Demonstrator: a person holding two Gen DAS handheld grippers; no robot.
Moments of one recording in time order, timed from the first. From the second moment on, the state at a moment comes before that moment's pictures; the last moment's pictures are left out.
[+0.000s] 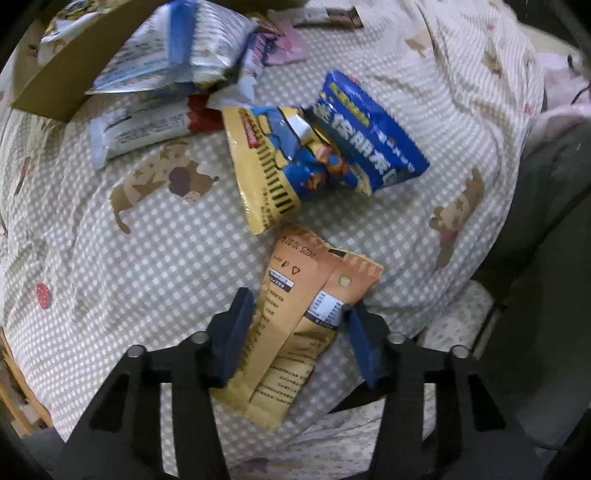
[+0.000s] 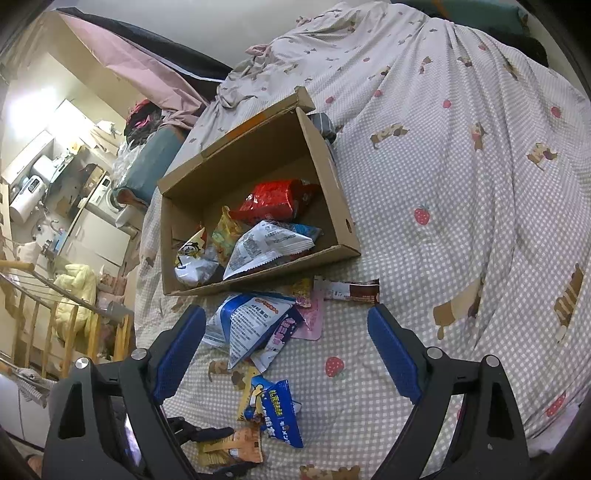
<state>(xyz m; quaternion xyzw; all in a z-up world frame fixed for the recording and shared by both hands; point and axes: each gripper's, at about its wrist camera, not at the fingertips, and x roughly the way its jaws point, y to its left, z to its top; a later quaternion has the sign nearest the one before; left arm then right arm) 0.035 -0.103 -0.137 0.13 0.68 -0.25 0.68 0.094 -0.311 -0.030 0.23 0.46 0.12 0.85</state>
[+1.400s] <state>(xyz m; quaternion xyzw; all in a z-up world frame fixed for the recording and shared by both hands) 0.096 0.008 -0.073 -0.08 0.58 -0.06 0.81 0.102 -0.184 -0.154 0.07 0.70 0.19 0.69</state>
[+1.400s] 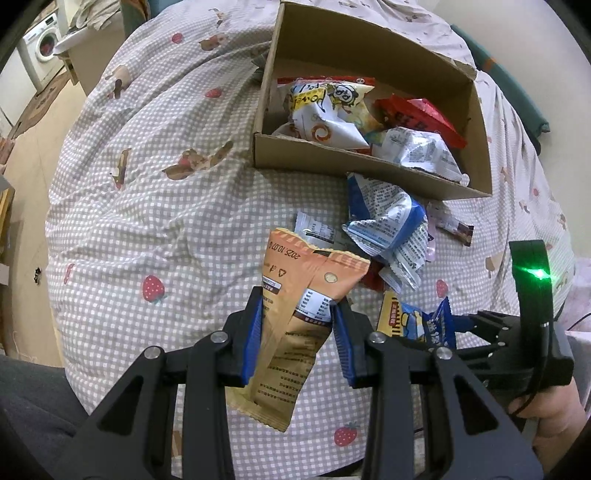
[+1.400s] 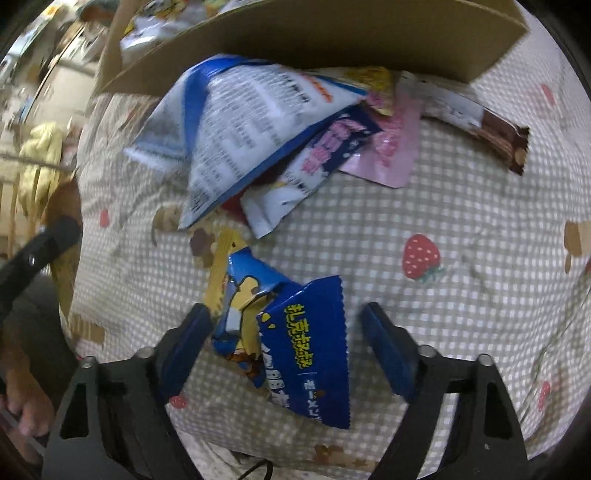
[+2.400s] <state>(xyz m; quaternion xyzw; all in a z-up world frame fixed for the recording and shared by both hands) 0.092 0.030 -0.048 -0.09 0.53 0.00 0.84 0.099 -0.218 -0.064 0.16 0.55 0.28 0.77</state>
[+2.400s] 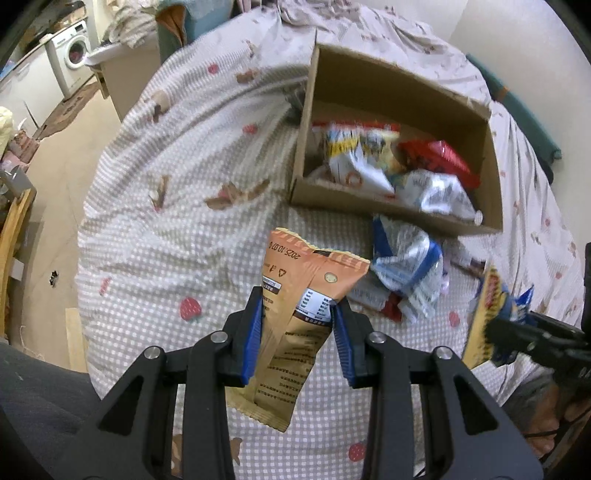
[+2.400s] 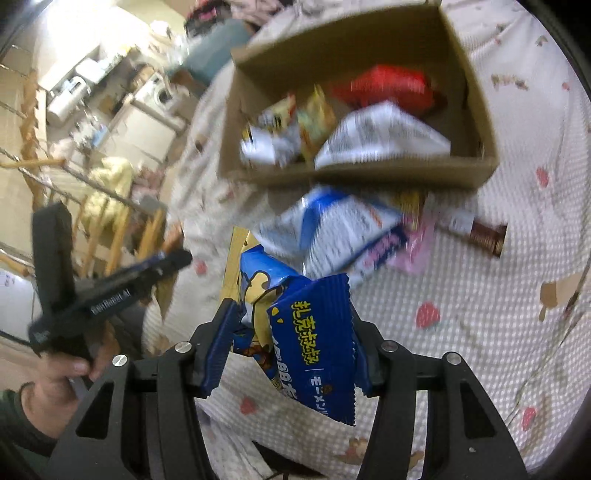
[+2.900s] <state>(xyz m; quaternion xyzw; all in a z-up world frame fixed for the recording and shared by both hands) 0.154 0.026 0.002 -0.07 0.48 -0.01 0.88 0.150 -0.248 -0.020 0.19 0.47 0.23 0.83</state>
